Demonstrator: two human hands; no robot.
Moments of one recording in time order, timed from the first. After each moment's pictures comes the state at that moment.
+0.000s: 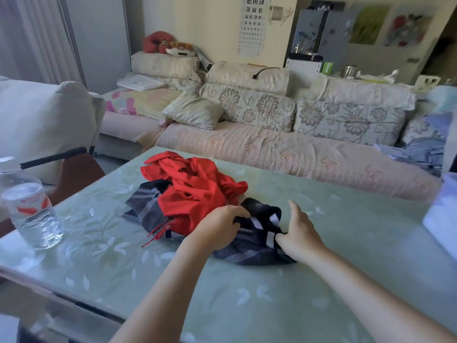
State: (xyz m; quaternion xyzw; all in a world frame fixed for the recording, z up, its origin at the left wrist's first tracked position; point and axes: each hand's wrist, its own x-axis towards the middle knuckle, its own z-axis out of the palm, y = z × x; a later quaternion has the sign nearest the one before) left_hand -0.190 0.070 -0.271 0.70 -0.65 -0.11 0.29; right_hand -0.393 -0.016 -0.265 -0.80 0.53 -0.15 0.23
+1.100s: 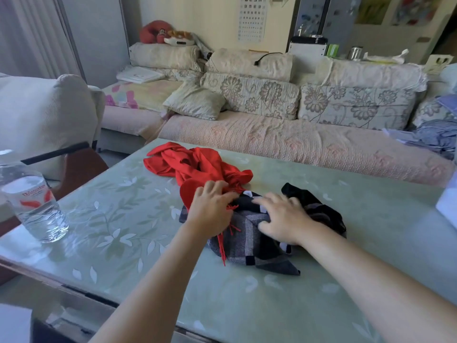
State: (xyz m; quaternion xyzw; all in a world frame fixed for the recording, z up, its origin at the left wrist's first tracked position) left_hand -0.162 0.068 -0.288 0.75 -0.63 0.14 0.16; right_hand -0.355 -0.023 -0.266 -0.93 0.36 0.00 0.00
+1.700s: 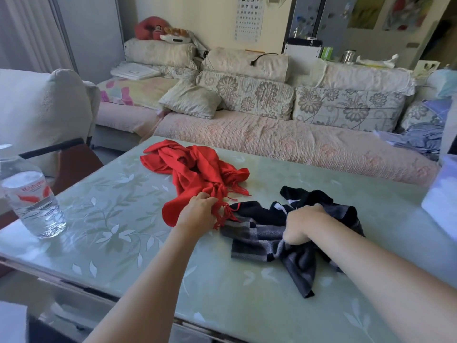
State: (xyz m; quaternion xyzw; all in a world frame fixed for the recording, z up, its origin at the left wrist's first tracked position) left_hand -0.138 0.078 -0.318 0.79 -0.57 -0.02 0.23; right_hand -0.377 -0.017 -0.240 -0.83 0.48 0.28 -0.07
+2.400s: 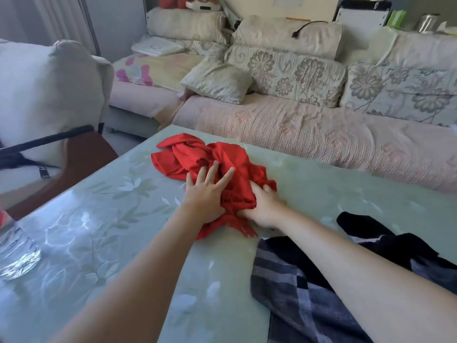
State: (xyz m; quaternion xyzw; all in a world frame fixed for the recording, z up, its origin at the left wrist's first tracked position) left_hand -0.018 -0.032 -0.322 0.83 -0.56 0.04 0.04; right_hand -0.172 -0.140 -0.327 -0.89 0.40 -0.02 0.24
